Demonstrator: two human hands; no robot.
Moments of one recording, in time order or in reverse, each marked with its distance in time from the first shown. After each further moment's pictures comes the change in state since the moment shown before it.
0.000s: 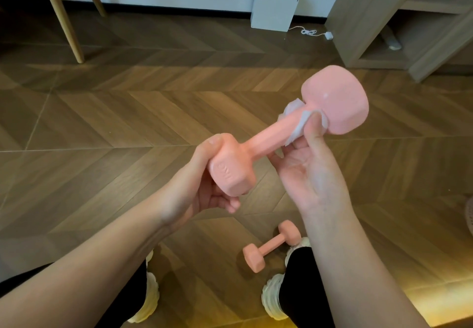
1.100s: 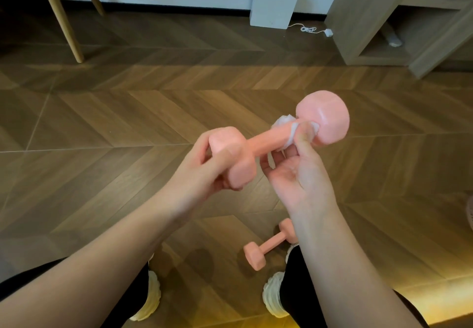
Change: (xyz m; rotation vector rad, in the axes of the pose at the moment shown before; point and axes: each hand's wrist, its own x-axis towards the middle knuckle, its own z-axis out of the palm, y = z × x) left_hand 0.009 -0.008 0.004 0.084 0.102 0.158; right_hand 0.004 0.017 0.002 0.126 0.265 0.079
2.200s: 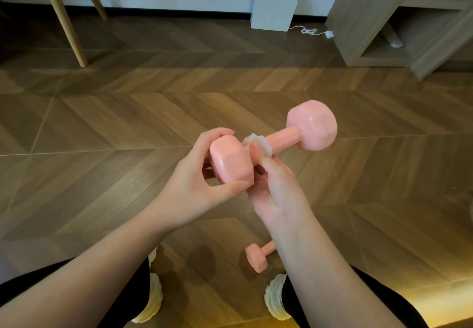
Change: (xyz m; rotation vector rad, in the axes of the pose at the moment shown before) left_hand -0.008 -0.004 -0.013 0.527 0.016 0.350; right_hand -0.013 0.030 0.004 -0.142 -0.005 0.186
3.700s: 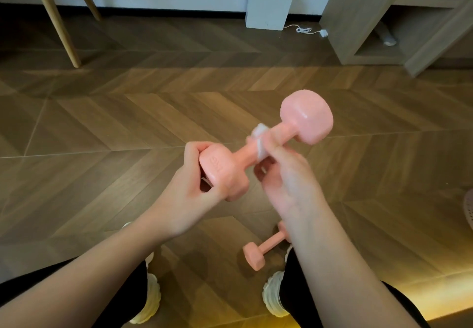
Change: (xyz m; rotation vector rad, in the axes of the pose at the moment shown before) left_hand -0.011 -0.002 0.002 0.067 -0.045 -0.121; right_hand 0.000 -0.023 -0.007 -0.116 -0.026 -0.131
